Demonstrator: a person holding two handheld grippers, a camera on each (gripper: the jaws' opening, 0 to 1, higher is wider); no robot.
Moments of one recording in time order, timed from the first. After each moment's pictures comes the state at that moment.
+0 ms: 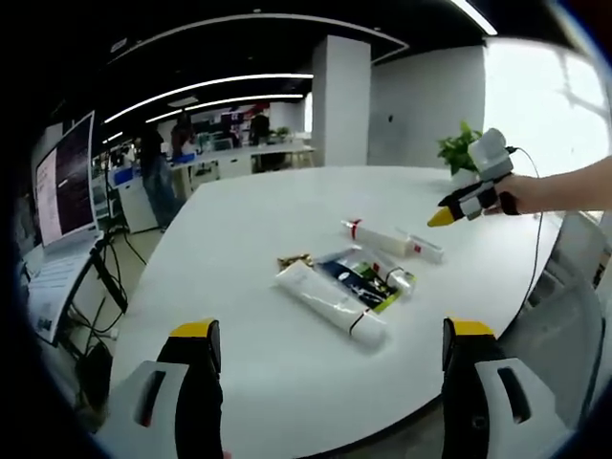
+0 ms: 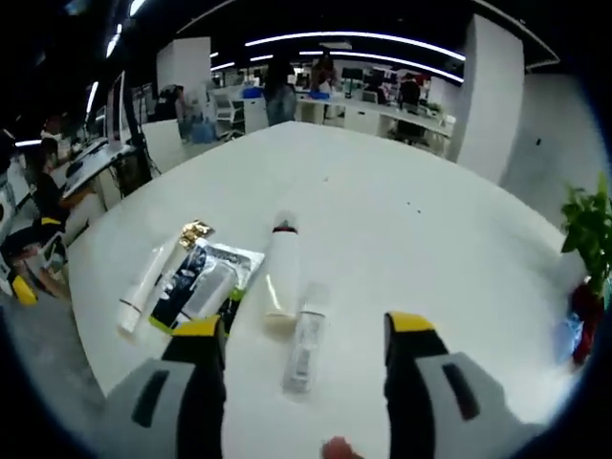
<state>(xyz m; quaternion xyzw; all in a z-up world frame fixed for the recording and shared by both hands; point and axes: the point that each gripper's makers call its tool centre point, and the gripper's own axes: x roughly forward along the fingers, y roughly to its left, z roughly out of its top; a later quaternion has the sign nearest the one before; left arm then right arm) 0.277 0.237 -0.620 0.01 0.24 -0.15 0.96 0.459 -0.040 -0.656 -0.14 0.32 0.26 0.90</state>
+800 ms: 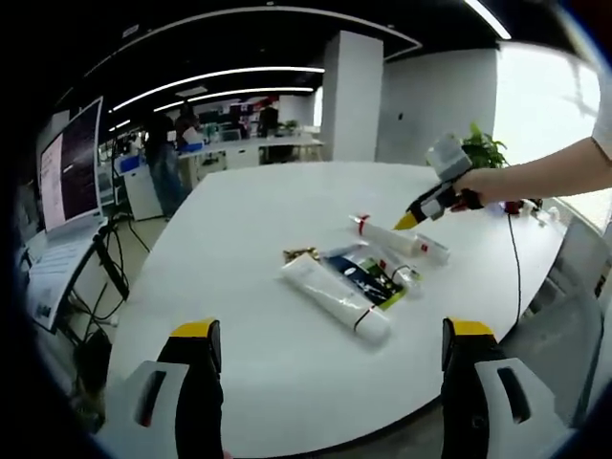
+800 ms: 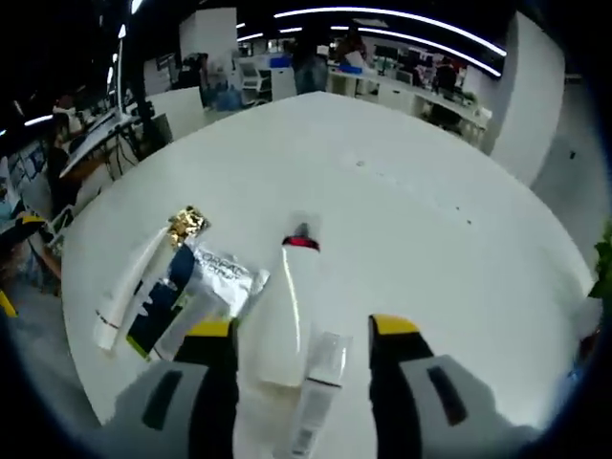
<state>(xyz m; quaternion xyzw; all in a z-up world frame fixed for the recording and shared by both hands) 0.279 0.245 -0.629 -0.01 0.25 -0.13 0.96 0.517 0.014 -0.699 -0.18 0.38 0.32 0.85</state>
